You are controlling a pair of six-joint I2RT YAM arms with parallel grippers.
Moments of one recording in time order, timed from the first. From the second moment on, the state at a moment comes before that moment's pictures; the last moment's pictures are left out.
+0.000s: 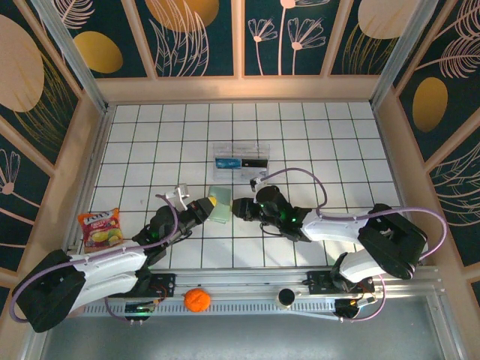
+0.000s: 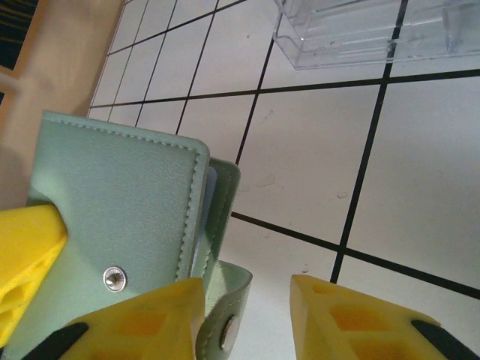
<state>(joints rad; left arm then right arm) -0.77 1.01 0.12 0.66 -0.01 -1.11 0.97 1.41 0.54 0.35 -0.02 0.86</state>
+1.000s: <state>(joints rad) -0.77 1.16 0.21 0.43 0.02 -1.12 0.98 1.33 0.50 0.02 0.14 0.84</state>
